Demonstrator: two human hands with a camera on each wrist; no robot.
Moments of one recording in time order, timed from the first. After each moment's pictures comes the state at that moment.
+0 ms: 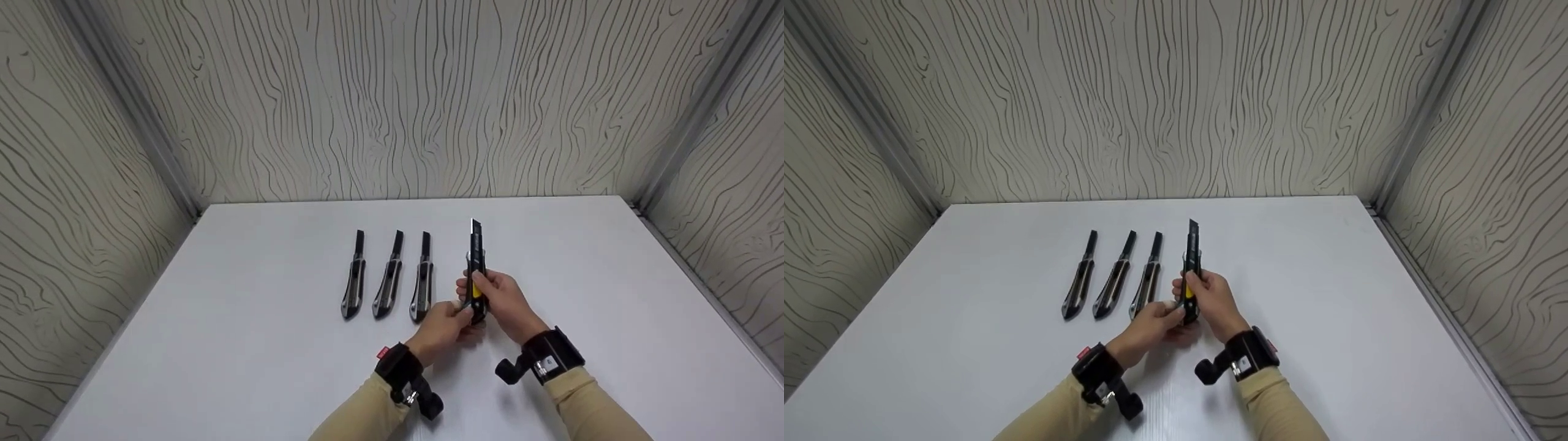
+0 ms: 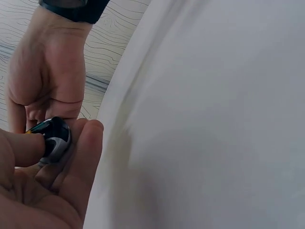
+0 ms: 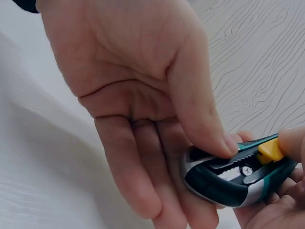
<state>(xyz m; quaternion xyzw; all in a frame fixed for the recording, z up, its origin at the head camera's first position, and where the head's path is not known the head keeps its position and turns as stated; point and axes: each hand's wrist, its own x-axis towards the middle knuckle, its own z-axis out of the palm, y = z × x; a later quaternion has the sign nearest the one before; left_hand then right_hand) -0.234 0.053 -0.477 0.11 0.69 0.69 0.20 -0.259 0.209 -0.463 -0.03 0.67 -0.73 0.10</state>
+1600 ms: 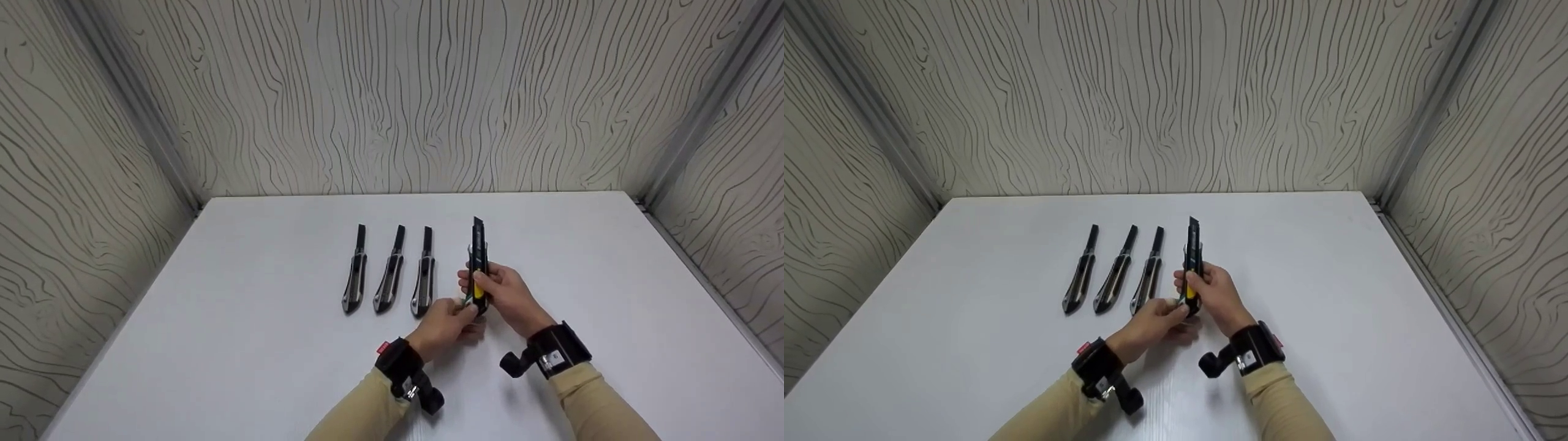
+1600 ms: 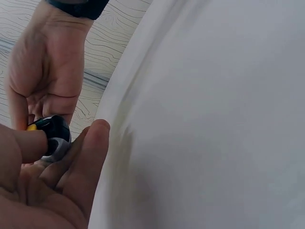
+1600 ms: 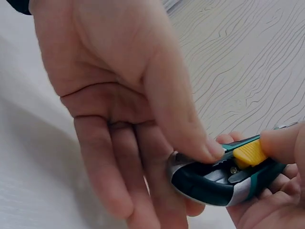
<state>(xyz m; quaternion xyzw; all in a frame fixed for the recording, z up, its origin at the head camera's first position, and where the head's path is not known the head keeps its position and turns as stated) -0.233 0.054 -0.478 0.10 0.65 0.72 0.23 -0.262 0.214 -0.461 -0.05 0.68 -0.72 0.11</state>
